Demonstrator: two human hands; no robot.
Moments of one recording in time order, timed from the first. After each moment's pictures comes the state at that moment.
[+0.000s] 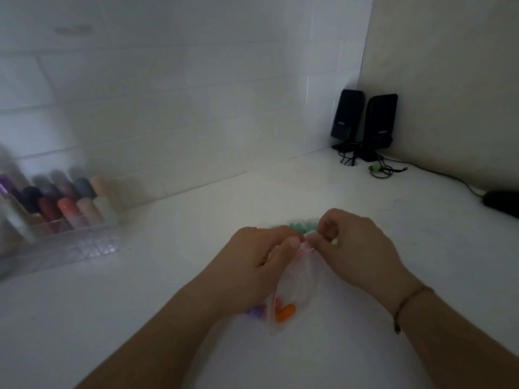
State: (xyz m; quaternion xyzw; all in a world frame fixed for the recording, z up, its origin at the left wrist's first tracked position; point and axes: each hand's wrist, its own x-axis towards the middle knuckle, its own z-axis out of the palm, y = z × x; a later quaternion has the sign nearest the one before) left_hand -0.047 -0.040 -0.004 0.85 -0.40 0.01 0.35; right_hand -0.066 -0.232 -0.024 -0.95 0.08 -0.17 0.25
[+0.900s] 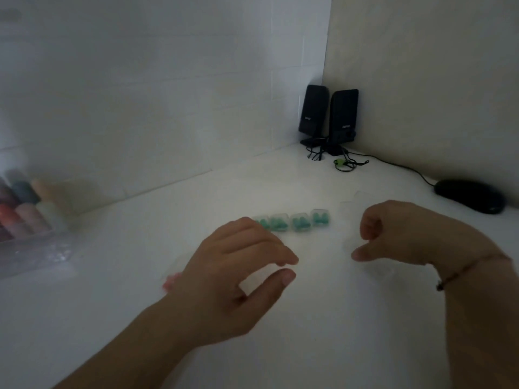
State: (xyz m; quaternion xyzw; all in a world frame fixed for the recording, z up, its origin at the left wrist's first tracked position) left_hand -0.069 -0.060 -0.006 0.70 -0.55 0.25 0.37; right_hand -0.104 -0.324 0.027 -0.97 0.16 0.08 0.13
